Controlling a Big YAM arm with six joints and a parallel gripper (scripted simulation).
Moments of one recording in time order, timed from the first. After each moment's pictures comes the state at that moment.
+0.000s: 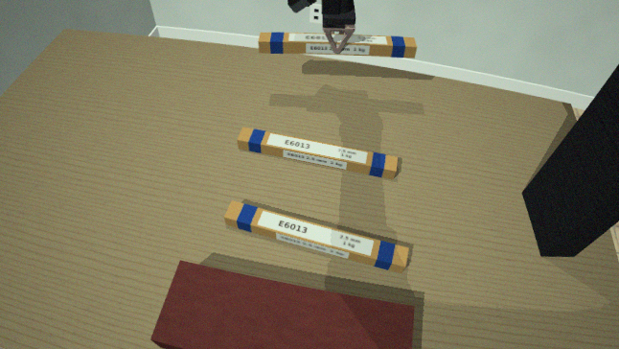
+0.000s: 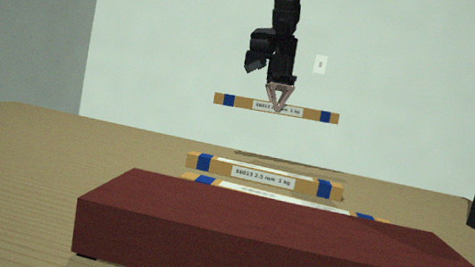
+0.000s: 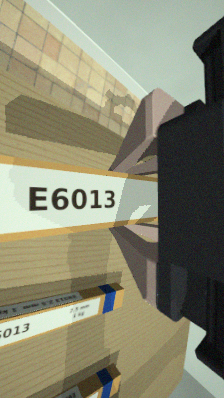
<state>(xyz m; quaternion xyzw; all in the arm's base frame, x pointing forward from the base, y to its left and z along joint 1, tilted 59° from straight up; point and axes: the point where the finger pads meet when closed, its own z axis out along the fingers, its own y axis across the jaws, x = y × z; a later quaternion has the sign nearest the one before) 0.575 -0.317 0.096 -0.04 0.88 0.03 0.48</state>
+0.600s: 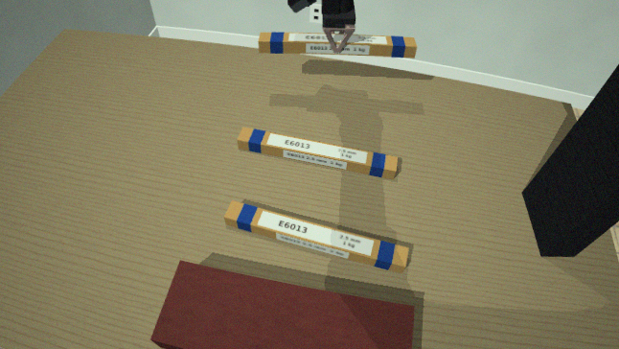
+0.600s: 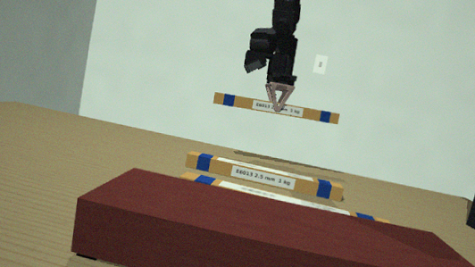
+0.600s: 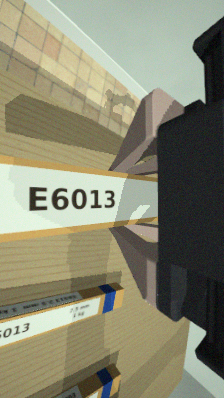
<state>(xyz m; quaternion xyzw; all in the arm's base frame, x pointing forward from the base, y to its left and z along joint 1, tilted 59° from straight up) 0.575 -0.317 0.096 -0.04 0.88 0.03 0.48</state>
